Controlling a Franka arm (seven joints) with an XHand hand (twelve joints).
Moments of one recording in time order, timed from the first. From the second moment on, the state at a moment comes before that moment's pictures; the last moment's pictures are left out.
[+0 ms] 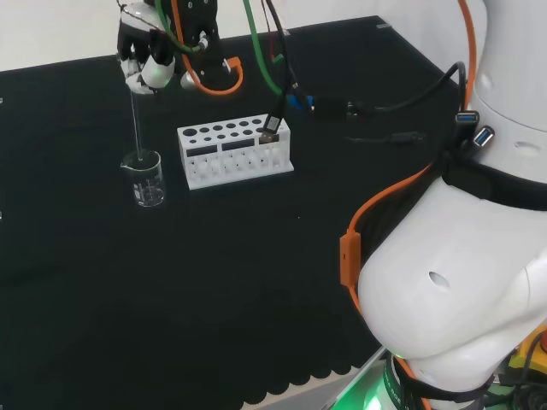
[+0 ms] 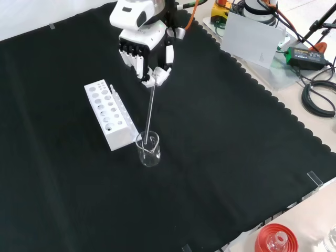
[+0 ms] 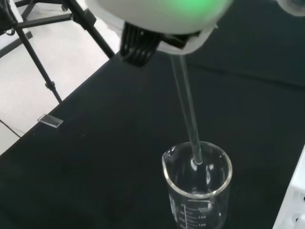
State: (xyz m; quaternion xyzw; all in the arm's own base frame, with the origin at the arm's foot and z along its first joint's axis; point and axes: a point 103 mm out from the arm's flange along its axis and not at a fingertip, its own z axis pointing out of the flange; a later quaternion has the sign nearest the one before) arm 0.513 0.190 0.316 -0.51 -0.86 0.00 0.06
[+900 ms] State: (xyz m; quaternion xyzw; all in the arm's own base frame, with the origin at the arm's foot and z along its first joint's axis) arm 0.531 0.175 0.273 -0.52 -0.85 0.01 0.08
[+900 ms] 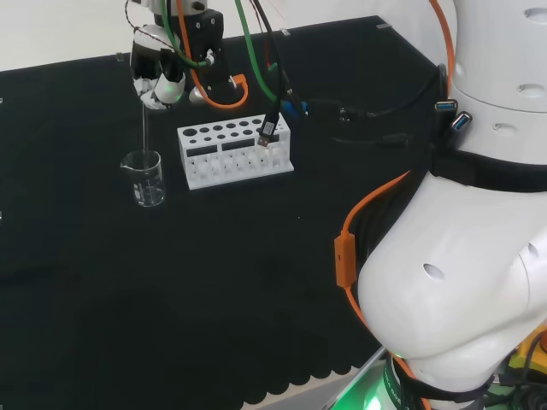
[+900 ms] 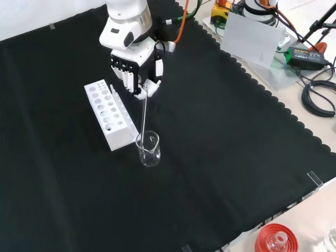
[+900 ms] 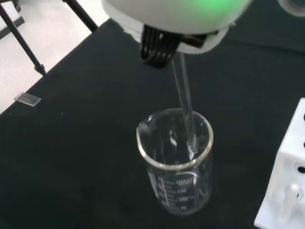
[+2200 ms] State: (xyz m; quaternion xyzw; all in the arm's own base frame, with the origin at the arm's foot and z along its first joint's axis) arm 0.545 0.198 0.266 -0.51 -0.85 0.03 0.09
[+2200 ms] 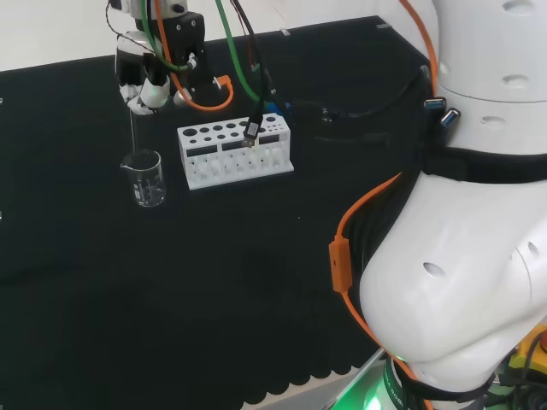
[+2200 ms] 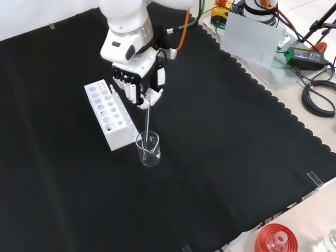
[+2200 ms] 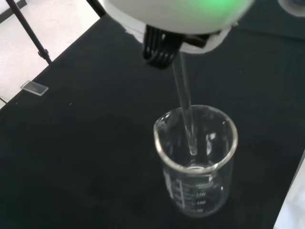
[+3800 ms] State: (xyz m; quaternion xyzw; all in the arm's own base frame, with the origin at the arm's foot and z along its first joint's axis) arm 0.507 0.181 0.275 -0.52 -0.85 0.05 0.08
